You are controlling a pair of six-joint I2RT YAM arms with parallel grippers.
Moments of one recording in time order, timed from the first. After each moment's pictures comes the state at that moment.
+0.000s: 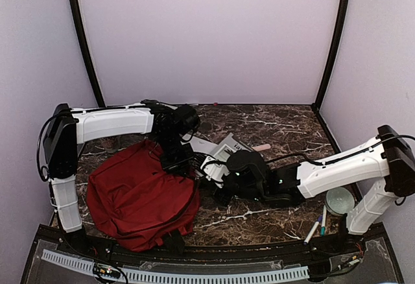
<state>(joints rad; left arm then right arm) -0.82 1.94 1.58 -1.03 0.14 -1.17 1.26 1.58 0.89 0.17 0.26 -0.12</state>
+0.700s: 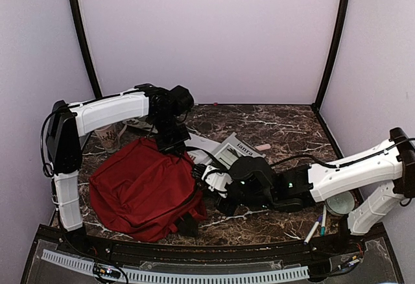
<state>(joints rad) -0.72 1.98 1.77 -1.11 0.06 -1.12 1.34 1.49 0.89 0.03 0.24 -0.11</state>
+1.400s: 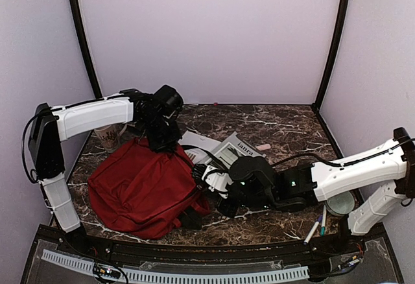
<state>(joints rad) -0.70 1.83 1.56 -0.92 -0.05 -1.03 1.36 1.47 0.92 -0.05 0.25 -0.07</state>
